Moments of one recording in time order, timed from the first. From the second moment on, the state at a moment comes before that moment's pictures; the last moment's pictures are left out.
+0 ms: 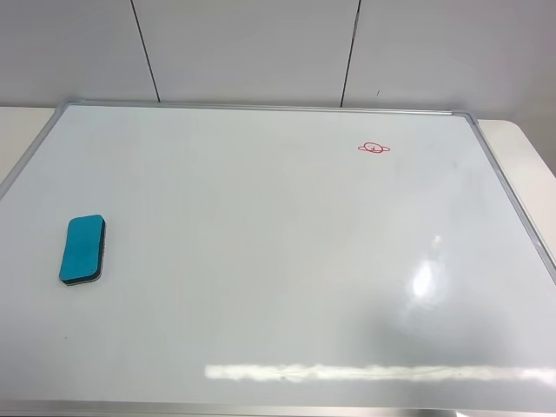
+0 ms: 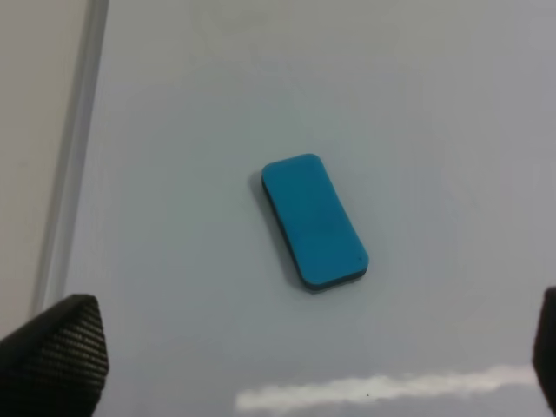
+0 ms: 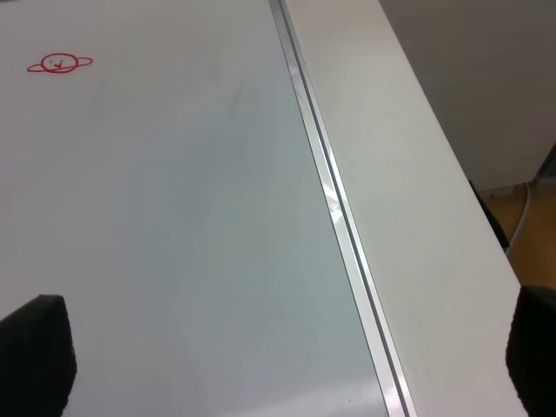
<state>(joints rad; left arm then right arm) -0.10 -0.01 -0.51 0.00 1.06 -0.04 -0.10 0.00 -0.51 -0.05 1.07 0.05</state>
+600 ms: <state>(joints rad) -0.10 0.22 -0.56 0.00 0.99 -0.03 -0.10 0.00 -0.51 -0.05 1.07 0.05</state>
